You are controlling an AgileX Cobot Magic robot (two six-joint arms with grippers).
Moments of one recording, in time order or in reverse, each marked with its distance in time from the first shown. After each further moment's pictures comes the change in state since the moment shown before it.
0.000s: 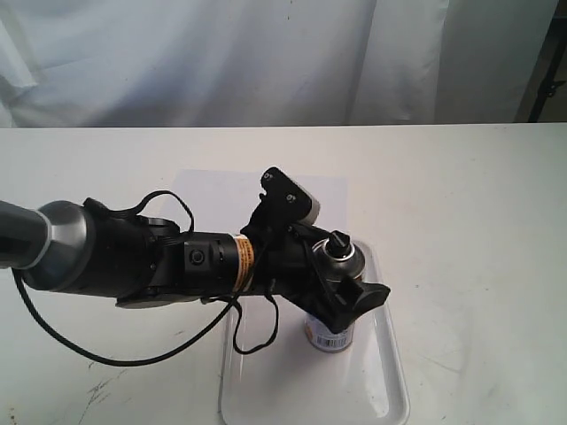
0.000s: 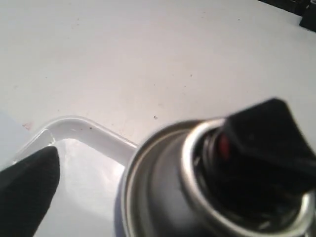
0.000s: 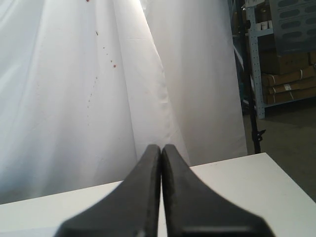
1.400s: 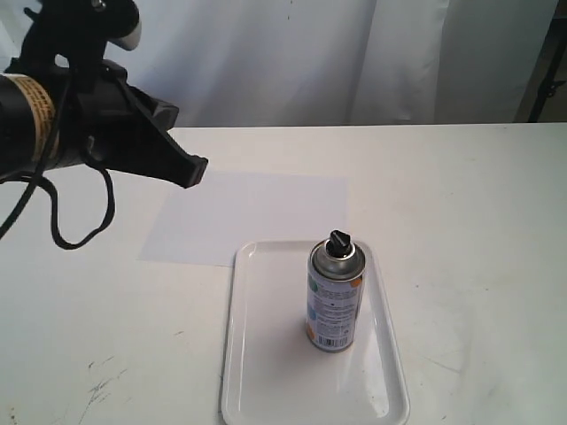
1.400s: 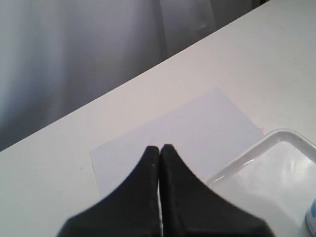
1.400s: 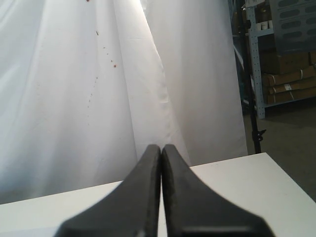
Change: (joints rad) left arm 0.000 -0.679 0.000 -0.067 0.936 0.084; right arm 0.000 0.000 0.000 0.000 0.000 0.000
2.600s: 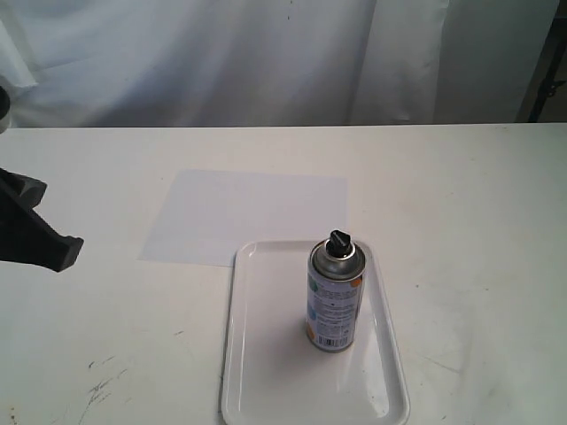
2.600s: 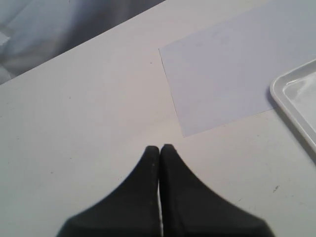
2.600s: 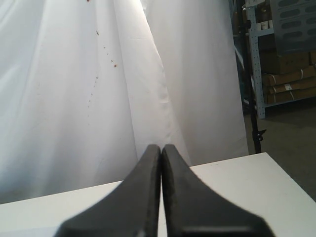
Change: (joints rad) left arm 0.000 -0.260 0.207 -0.012 0.348 0.000; right arm 0.000 0.000 0.000 0.000 0.000 0.000
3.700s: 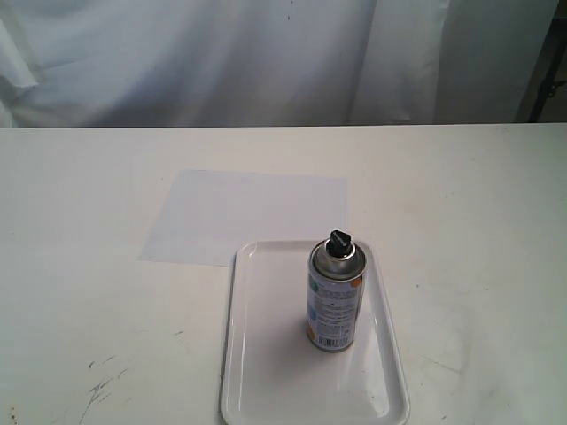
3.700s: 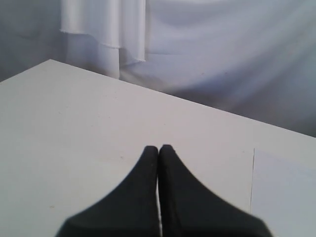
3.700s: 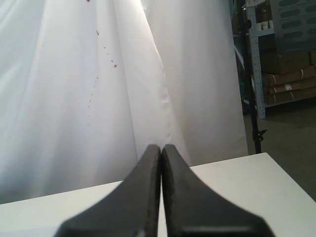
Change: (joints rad) left arm 0.758 -0.689 0.463 -0.225 -0.430 -0.102; right arm 0.000 0.000 0.000 0.000 0.002 0.000
